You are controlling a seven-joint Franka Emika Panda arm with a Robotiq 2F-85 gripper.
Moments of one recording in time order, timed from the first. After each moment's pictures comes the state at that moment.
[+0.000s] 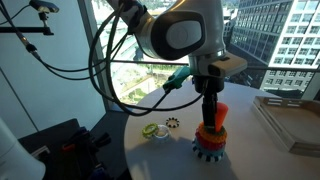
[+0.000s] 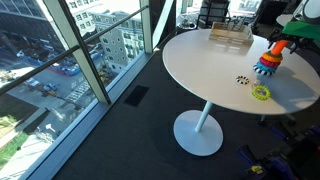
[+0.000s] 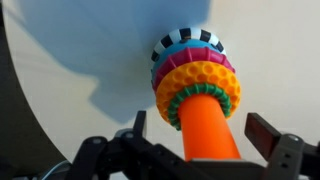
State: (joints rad) arm -0.18 0.22 -0.31 -2.23 -0.17 2.61 0.74
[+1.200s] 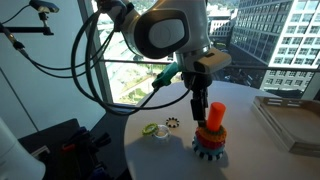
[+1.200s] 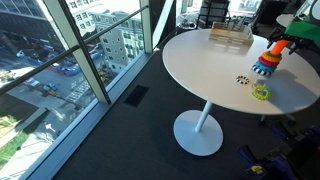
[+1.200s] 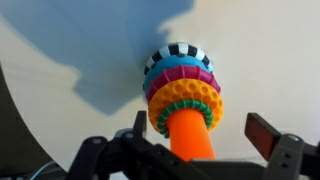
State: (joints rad) arm -0.15 0.13 -0.31 -2.34 -0.17 2.69 0.74
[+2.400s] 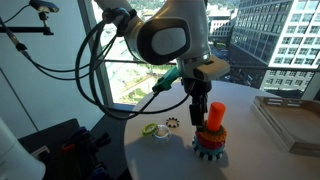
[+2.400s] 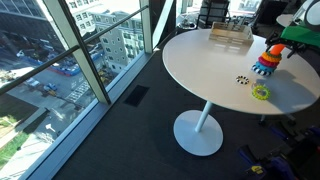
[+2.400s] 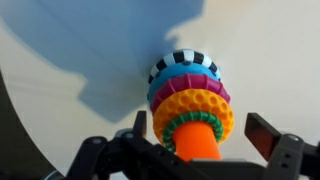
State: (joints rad) arm -0.15 0.17 -0.31 -2.33 -0.17 2.69 0.78
